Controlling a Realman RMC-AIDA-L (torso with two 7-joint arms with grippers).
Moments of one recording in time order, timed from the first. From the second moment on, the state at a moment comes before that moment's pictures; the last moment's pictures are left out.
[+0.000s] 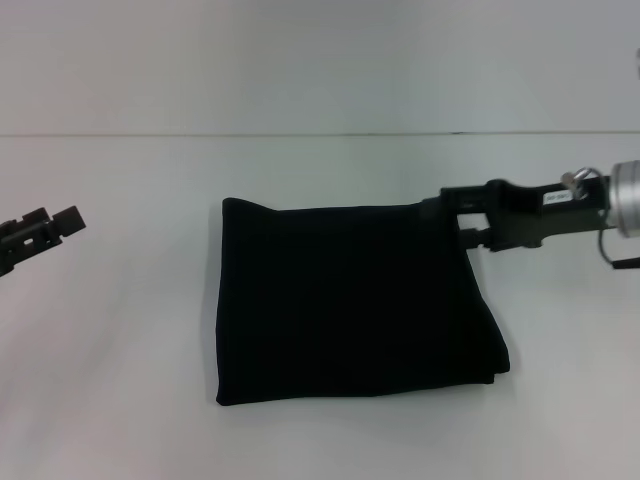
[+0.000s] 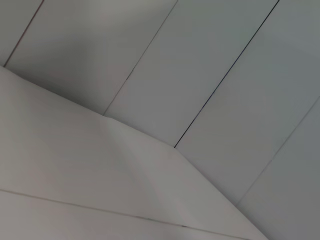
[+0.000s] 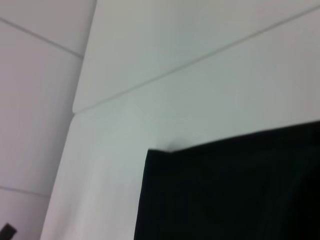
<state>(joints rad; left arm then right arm) -0.38 -1.98 0.28 0.59 1.93 1.62 -1.66 0.85 1.94 -0.76 -0.43 -2.17 -1.29 2.52</state>
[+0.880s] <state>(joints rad) -0.38 -1.97 0.28 0.59 1.93 1.61 -1.66 0.85 1.97 -0.83 -0.42 -2.17 -1.26 2.52</state>
